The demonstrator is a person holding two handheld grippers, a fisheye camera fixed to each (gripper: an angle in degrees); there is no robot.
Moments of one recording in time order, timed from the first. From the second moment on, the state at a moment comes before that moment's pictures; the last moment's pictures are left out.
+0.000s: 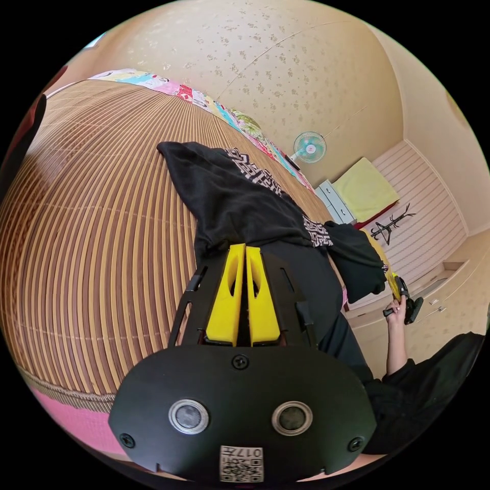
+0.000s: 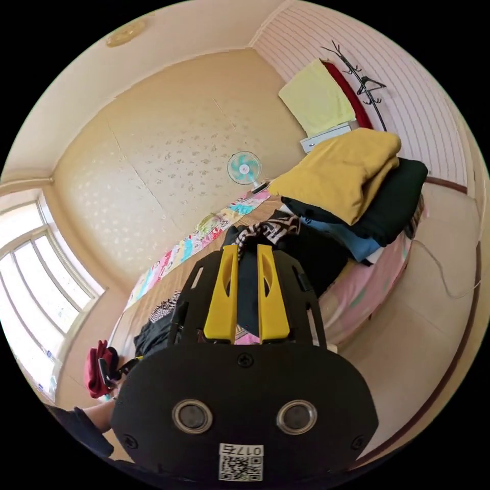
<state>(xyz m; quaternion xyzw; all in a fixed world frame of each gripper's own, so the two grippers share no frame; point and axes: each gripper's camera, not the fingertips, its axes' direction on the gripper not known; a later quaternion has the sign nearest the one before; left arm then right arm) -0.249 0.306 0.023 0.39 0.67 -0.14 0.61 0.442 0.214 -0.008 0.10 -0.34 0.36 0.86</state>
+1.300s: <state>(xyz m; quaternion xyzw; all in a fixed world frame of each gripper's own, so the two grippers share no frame) -0.195 0.290 0.024 0.40 0.69 -0.14 0.59 0.032 0.236 0.134 -0.08 -0.32 -0.04 0.94</state>
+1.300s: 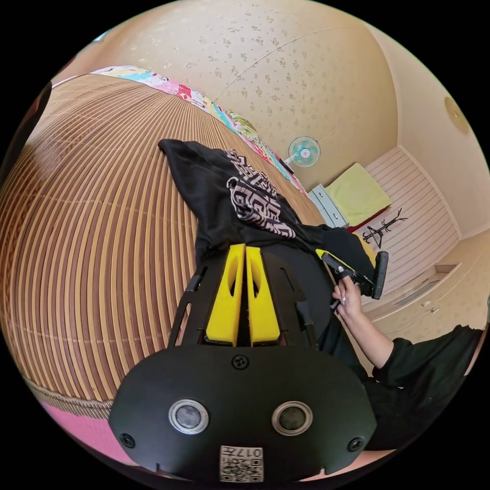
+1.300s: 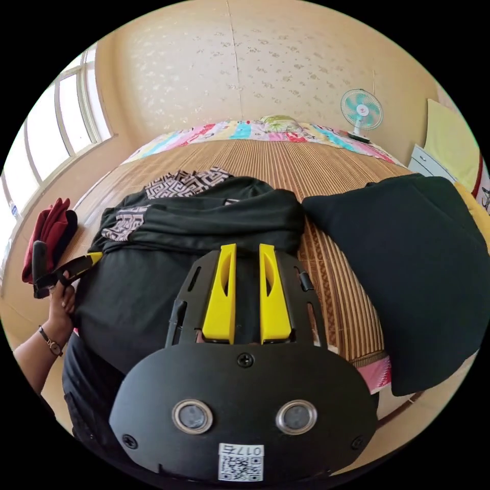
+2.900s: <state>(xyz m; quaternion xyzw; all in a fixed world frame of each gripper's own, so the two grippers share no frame) -0.175 0.140 0.036 0.39 0.56 -0.21 0.70 0.158 0.294 0.200 0.01 -0.39 -0.01 0.92</state>
